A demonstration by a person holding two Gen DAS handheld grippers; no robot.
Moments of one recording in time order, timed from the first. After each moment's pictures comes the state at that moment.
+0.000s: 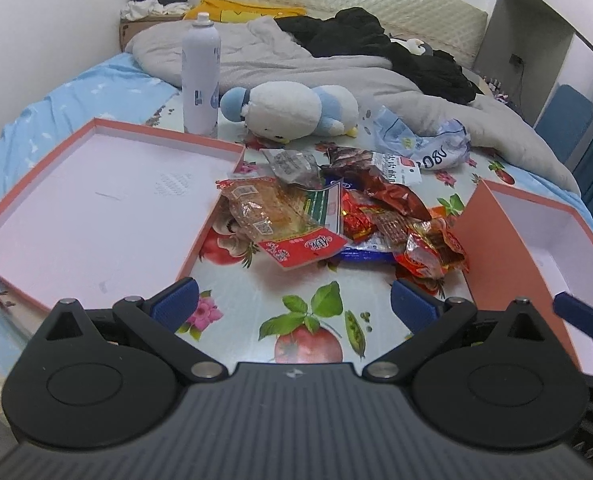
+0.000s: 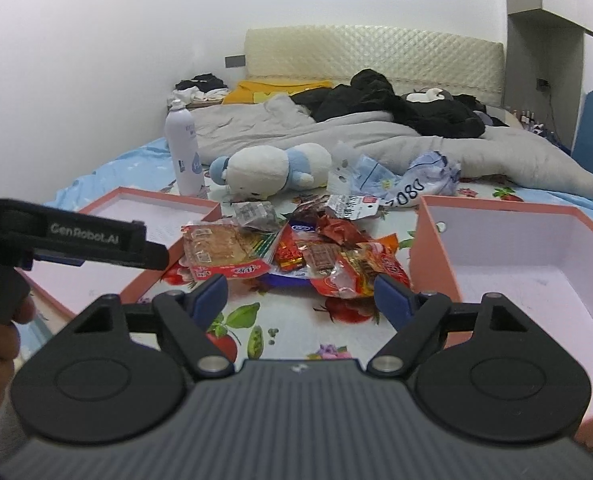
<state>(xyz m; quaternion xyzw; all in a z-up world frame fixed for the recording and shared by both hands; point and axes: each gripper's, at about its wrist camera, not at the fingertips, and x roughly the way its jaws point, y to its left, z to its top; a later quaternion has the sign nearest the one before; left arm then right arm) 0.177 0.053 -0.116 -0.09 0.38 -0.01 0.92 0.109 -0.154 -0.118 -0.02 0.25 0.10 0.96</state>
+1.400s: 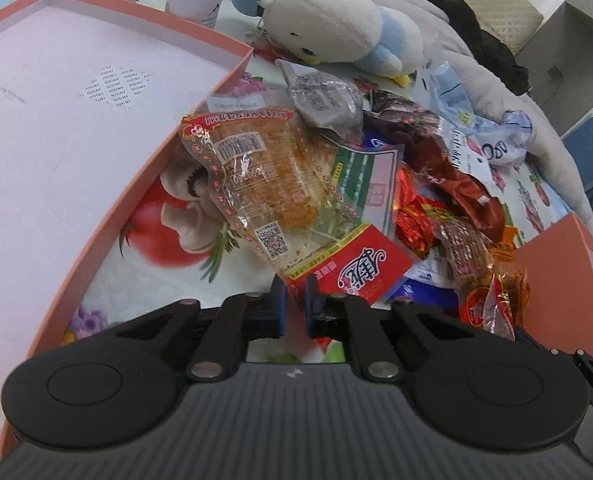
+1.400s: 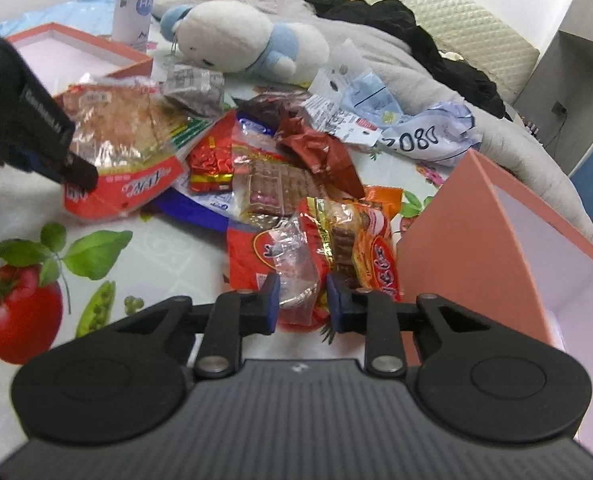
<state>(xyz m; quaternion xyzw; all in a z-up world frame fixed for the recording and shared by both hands) 0.321 0.074 -0.240 -0.21 0.46 -0.02 0.86 0.241 -0.137 -0.213 -0.21 0.35 0.04 0.91</state>
